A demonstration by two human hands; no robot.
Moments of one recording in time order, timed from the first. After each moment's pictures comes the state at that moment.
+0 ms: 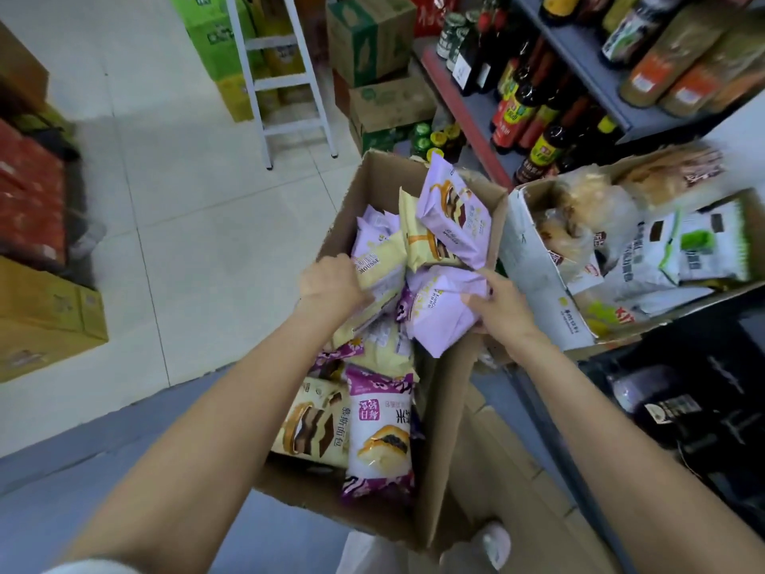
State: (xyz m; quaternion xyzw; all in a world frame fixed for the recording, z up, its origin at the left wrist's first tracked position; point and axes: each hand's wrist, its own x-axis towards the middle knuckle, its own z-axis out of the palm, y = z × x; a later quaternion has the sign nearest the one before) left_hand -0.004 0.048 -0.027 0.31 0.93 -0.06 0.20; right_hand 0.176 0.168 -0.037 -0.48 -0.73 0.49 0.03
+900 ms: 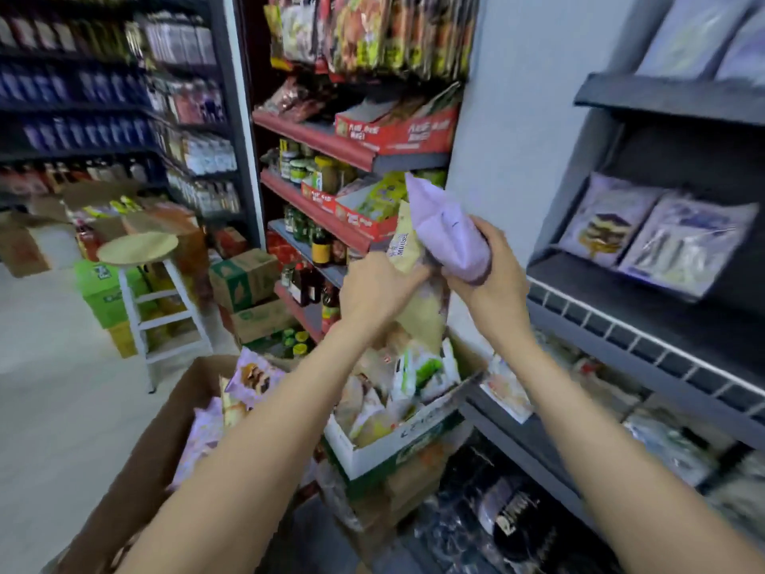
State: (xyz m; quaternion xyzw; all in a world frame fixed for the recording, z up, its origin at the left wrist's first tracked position) left_hand 0.310 0.213 0.283 0.45 0.79 0.41 0.11; right_hand 0.440 0.271 0.282 -0.35 -0.75 0.26 0.50
